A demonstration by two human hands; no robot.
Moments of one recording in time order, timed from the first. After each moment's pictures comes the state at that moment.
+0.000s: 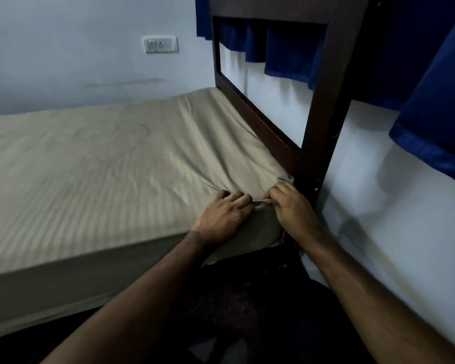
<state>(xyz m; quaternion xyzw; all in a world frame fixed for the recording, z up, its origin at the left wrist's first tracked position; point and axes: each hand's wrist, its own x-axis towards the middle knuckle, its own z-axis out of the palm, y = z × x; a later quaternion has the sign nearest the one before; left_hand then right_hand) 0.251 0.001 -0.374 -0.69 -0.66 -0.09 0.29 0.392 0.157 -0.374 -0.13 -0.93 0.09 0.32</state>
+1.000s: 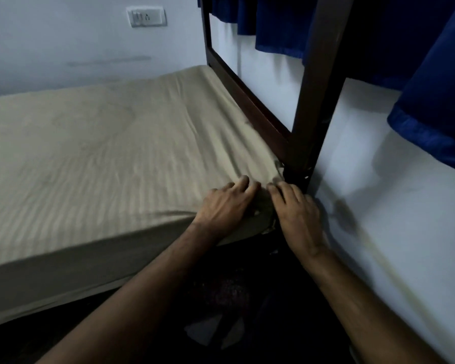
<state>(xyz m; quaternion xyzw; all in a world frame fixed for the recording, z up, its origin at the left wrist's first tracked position) 0.283 0.026 -0.363 -0.62 -0.77 -0.07 0.16 0.428 0.154 -0.406 -0.21 -0.92 -0.15 0.29</state>
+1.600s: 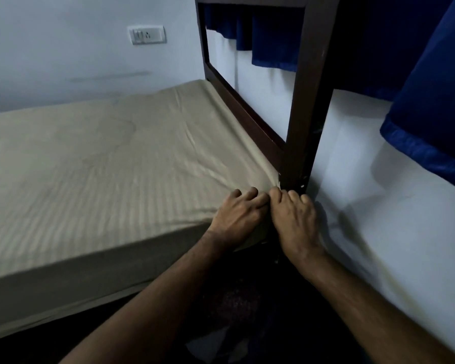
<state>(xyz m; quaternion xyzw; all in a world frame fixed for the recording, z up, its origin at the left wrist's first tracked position) 0.293 0.050 -0.375 -0.69 -0.64 -0.09 0.33 0.417 0.139 -0.377 -0.28 -0.89 -0.21 0.27</state>
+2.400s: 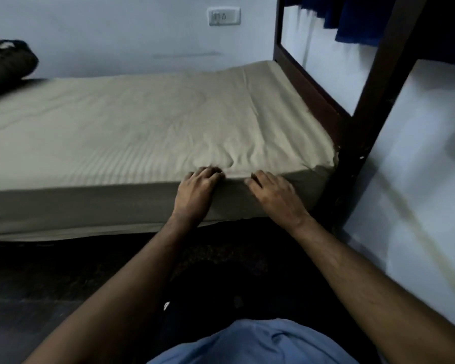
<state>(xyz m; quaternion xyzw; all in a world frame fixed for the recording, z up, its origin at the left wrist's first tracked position) 0.249 -0.150 -0.390 -0.42 -0.86 -0.13 0.24 0.368 0.050 -0.406 0.05 -0.93 -0.15 0.34</state>
